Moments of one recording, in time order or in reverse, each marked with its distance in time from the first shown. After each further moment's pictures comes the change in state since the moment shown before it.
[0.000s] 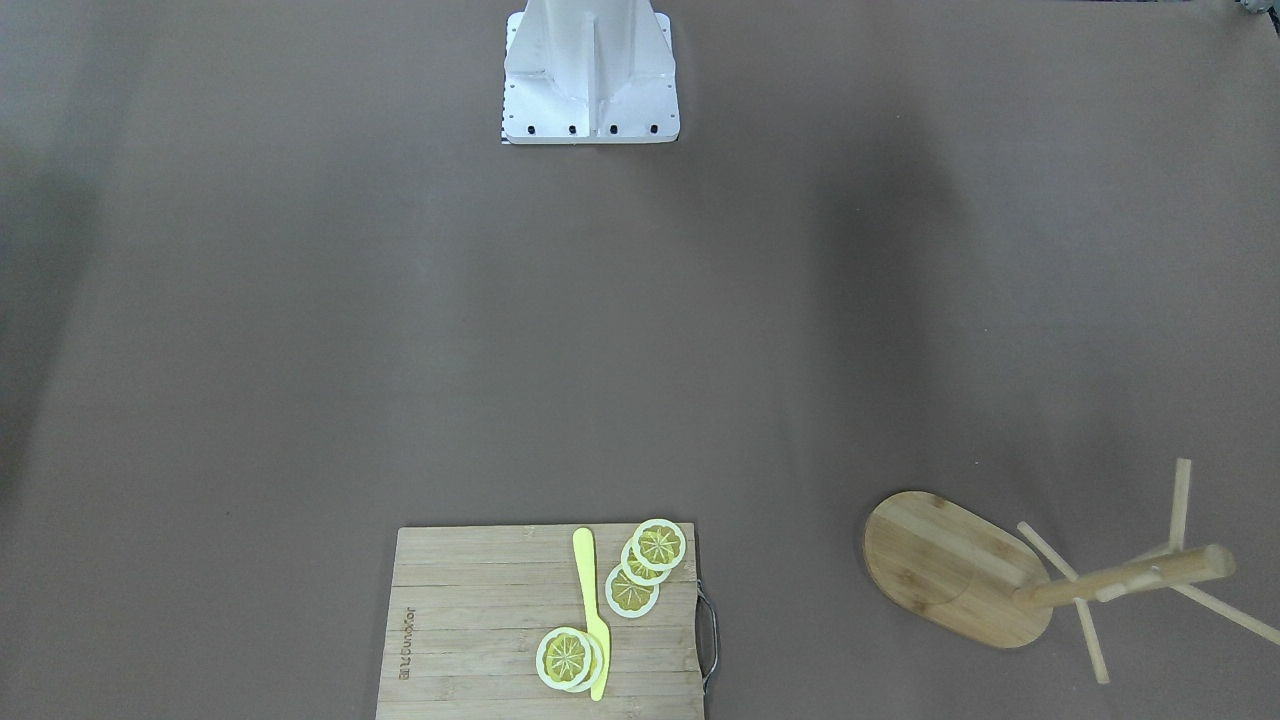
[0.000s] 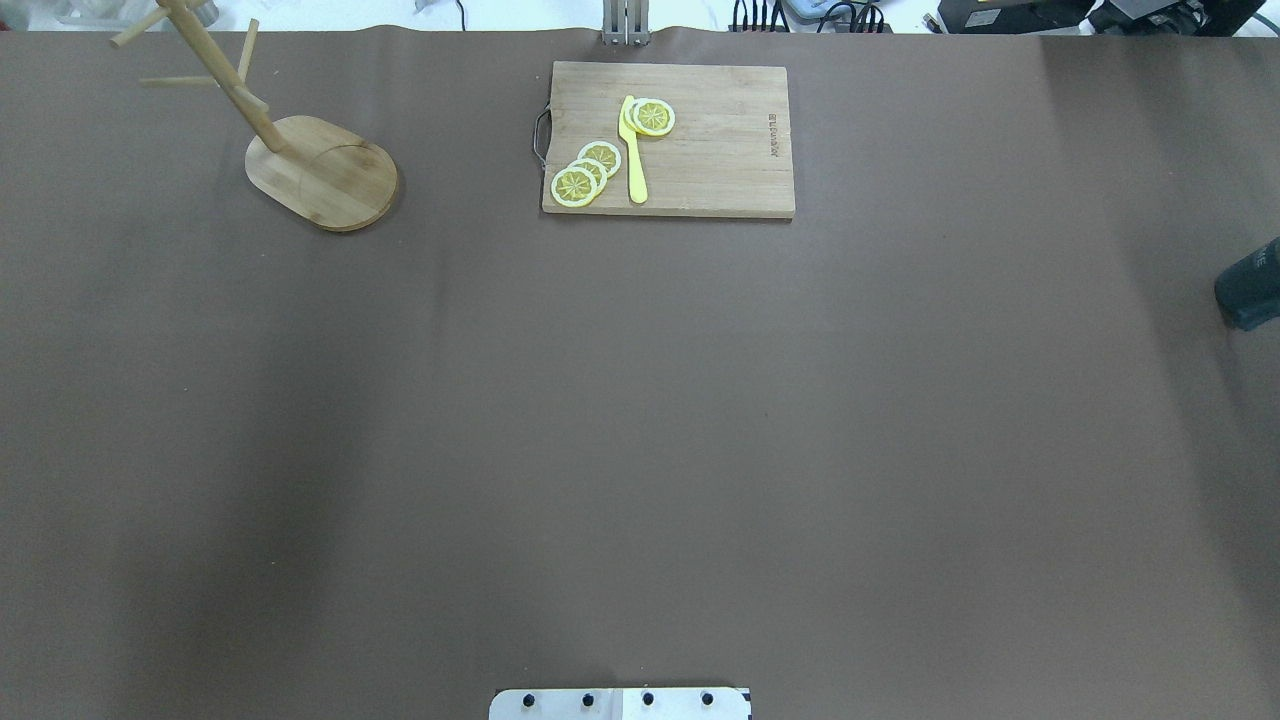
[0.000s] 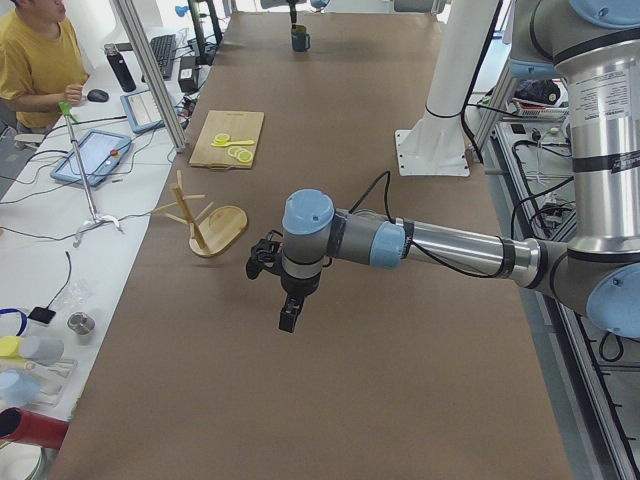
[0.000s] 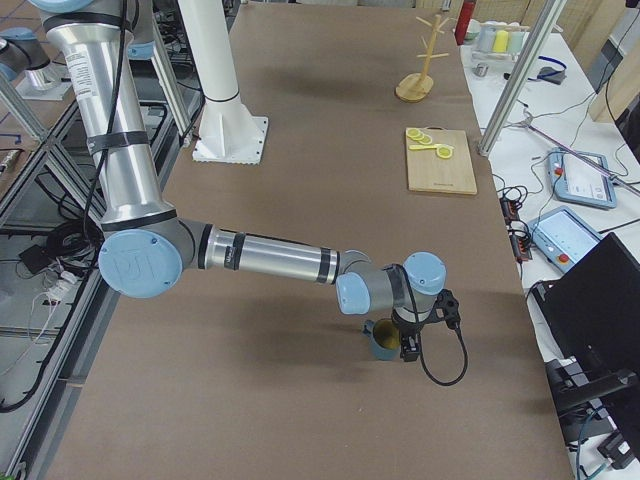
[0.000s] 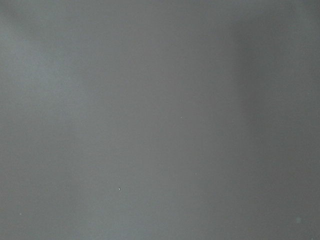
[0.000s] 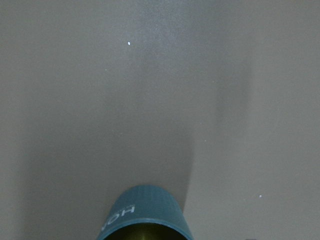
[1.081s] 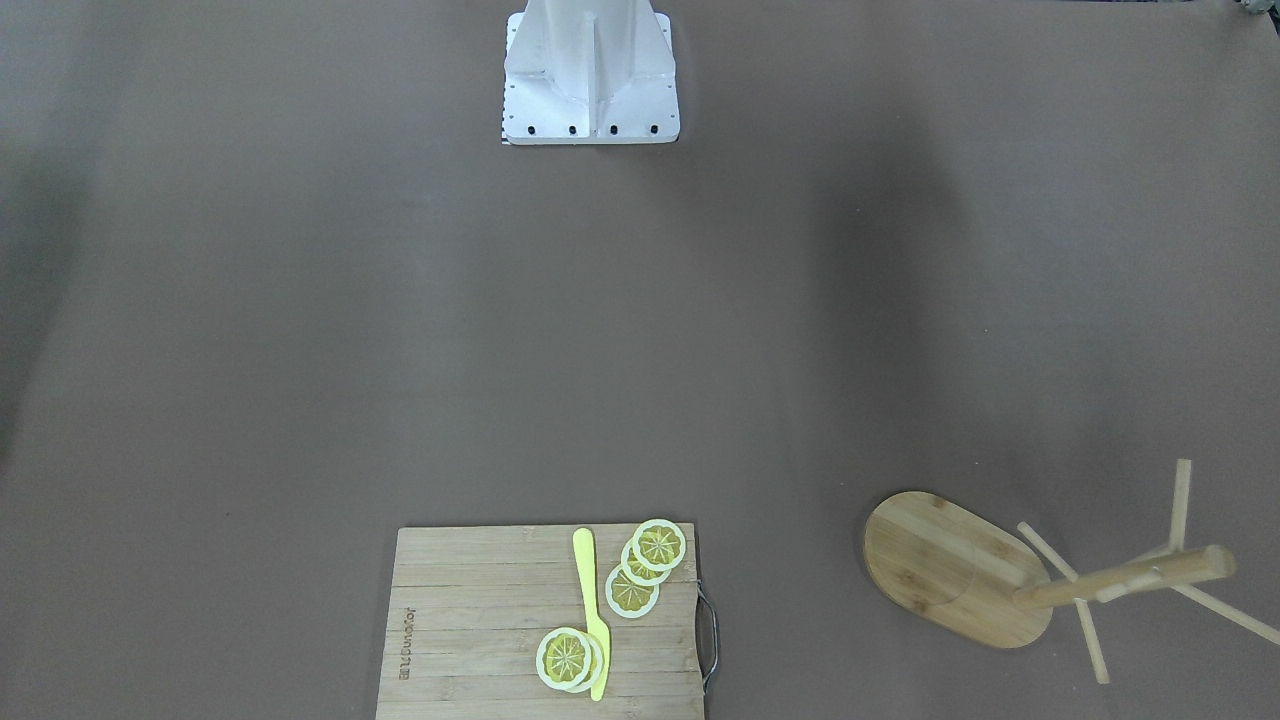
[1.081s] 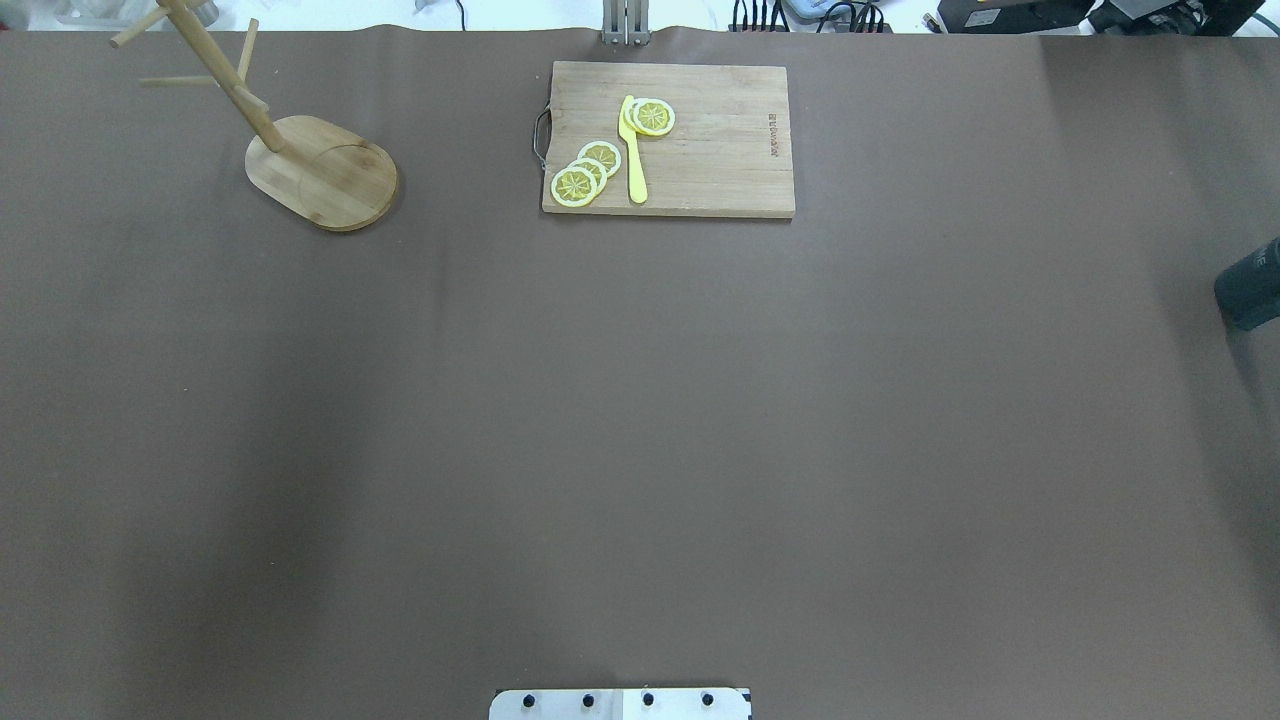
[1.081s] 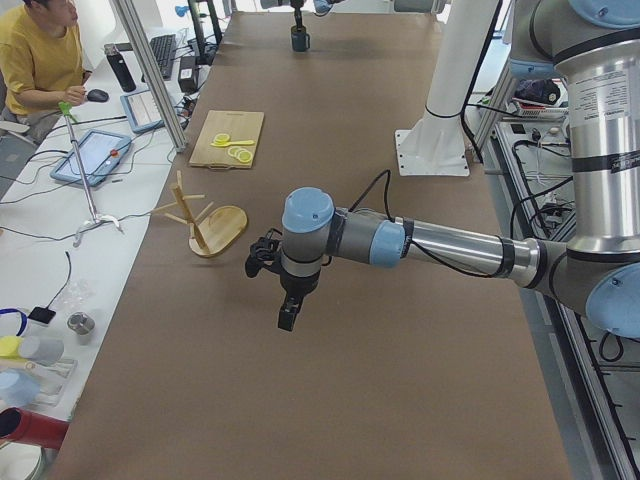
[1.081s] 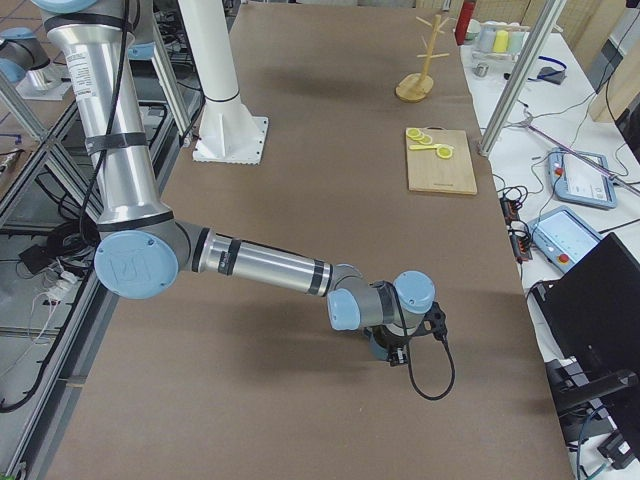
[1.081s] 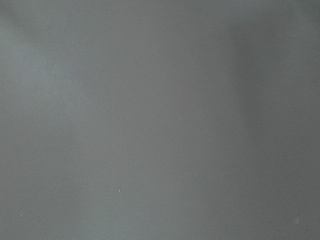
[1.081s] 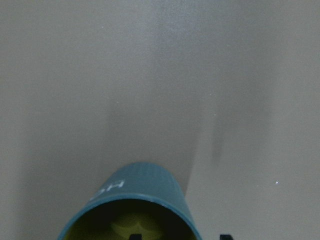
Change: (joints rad) left arm -0.001 -0.002 -0.003 0.000 0.001 0.000; right arm -0.018 -0.018 -0.062 0.064 0.032 -0.026
